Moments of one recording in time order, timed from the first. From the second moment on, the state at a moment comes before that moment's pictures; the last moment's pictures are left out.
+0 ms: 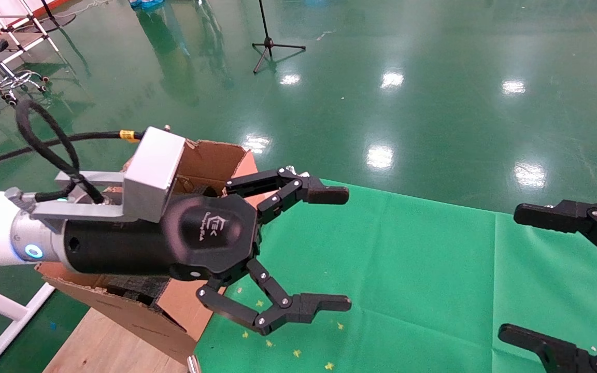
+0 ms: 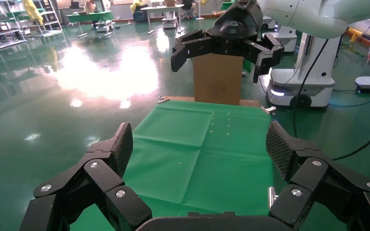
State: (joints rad) left arm -1.08 0.61 0.28 -1.28 0.73 1.49 -0.19; right arm 1.09 -0.59 -0.33 1.26 -0.70 -1.47 0.16
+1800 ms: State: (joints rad) left arm -1.08 0.61 0.28 -1.28 0.73 1.49 -0.19; right arm 1.09 -0.59 -0.33 1.26 -0.70 -1.47 0.16
